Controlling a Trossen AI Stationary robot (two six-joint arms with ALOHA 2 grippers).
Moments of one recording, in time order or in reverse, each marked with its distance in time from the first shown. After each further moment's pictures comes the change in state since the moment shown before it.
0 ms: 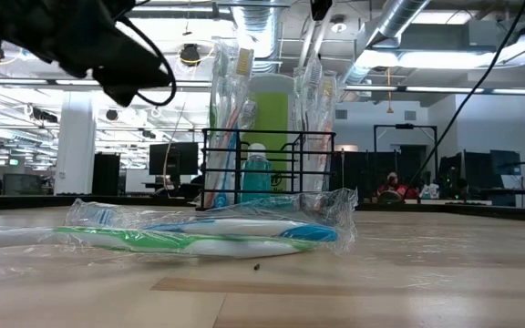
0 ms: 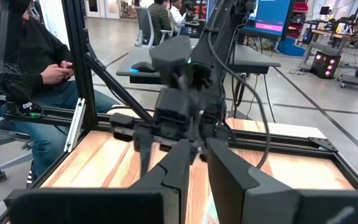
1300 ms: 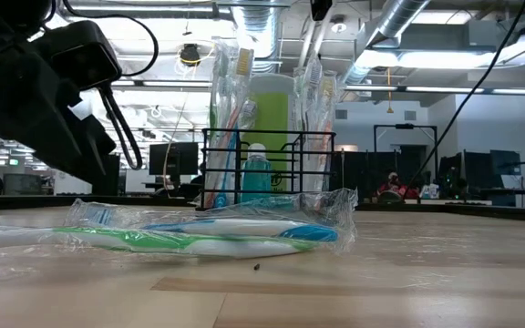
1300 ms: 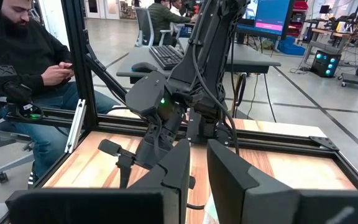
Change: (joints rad) left arm -0.095 0.248 0.000 -0.055 0.171 -0.310; right arm 0.000 0.000 0.000 0.001 0.000 0.008
